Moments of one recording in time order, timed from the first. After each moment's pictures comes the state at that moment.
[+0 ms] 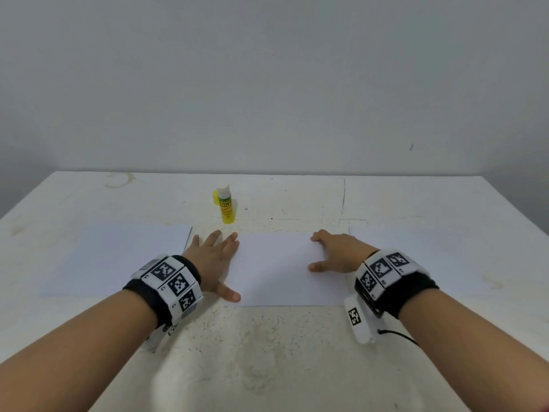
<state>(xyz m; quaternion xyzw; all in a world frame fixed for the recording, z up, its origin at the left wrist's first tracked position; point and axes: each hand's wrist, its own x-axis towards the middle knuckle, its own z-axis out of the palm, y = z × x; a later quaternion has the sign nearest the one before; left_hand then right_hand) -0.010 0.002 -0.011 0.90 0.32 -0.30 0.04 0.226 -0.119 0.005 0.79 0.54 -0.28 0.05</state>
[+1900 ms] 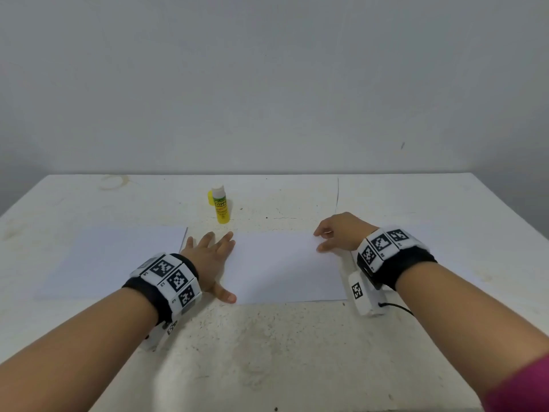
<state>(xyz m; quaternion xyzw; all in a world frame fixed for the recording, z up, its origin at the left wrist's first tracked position) -0.009 0.003 -0.014 0.89 0.33 -0.31 0.06 0.255 -0.110 0.018 0.79 0.57 -0.24 0.02</state>
